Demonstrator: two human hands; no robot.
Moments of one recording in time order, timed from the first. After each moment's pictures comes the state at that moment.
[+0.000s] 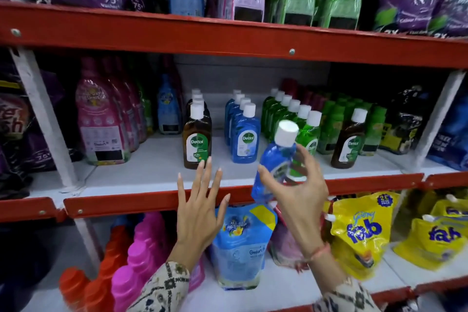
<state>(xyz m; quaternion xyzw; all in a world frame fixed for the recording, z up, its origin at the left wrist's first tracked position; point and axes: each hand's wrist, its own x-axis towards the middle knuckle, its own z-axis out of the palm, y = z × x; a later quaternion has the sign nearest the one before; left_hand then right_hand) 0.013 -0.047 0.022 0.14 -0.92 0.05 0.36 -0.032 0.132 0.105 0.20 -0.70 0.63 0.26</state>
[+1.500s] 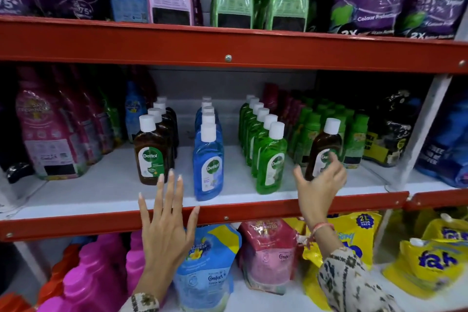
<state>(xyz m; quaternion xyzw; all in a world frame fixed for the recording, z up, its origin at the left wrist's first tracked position) -0.030 -0.002 0.022 0.24 -0.90 0.04 0.37 -0.211 0.211 0.083 0.06 -0.77 0.55 0.32</state>
